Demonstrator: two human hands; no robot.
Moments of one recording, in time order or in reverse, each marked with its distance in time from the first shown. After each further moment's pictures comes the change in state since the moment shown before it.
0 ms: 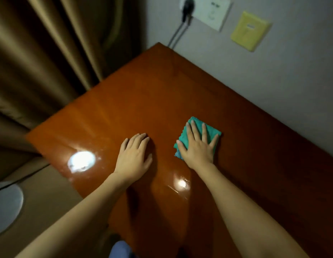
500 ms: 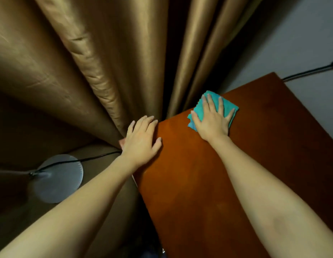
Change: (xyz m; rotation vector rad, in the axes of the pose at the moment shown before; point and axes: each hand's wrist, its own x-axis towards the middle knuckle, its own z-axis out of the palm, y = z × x) left_hand 0.024 -0.234 -0.071 -0.096 0.182 -0.329; right_hand 0.188 -0.260 -0.032 -0.045 0.049 -0.299
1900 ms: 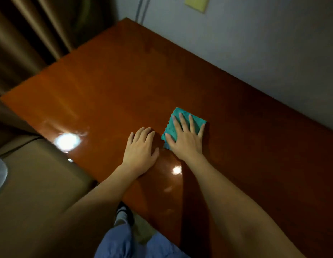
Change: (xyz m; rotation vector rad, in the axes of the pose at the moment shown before) left_hand -0.269 0.296 0.126 0.146 -0.222 0.370; right_hand -0.419 0.222 0.063 0.102 0.028 0.298
